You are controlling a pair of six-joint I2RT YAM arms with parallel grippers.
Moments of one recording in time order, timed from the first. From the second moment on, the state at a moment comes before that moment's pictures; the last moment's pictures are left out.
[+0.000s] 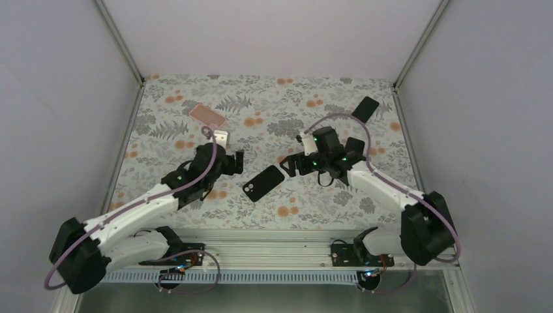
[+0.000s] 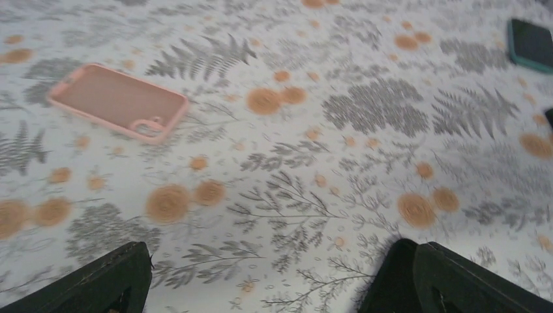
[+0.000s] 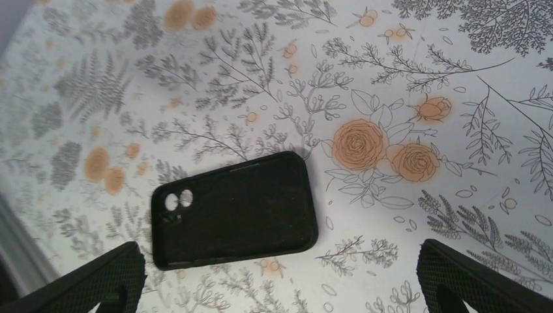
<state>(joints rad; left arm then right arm) -0.74 1.08 0.68 -0.21 -0.36 -0.37 0.53 1.28 0.78 -0.30 -0.33 0.25</state>
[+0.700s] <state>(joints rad) -0.74 0.43 0.35 -0.12 -0.51 -0.52 0.69 1.79 1.09 -0.49 -0.13 0.12</state>
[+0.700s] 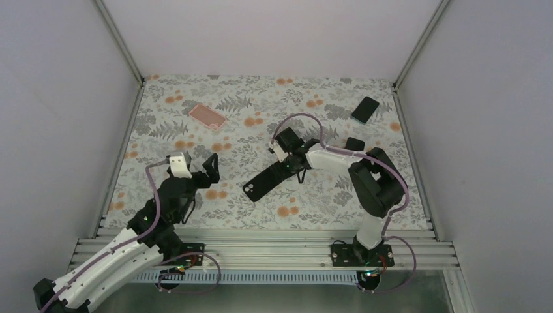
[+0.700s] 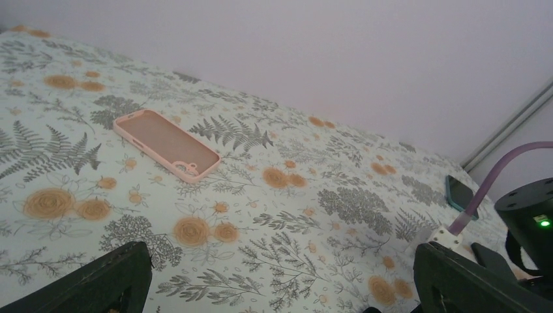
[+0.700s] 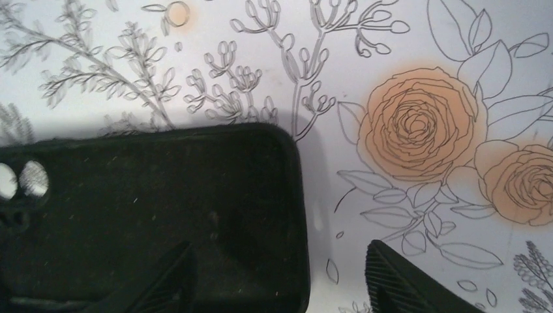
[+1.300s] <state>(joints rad) -0.74 0.50 0.34 -0.15 -0.55 -0.62 0.69 1.91 1.20 -0.50 -0.07 0.11</state>
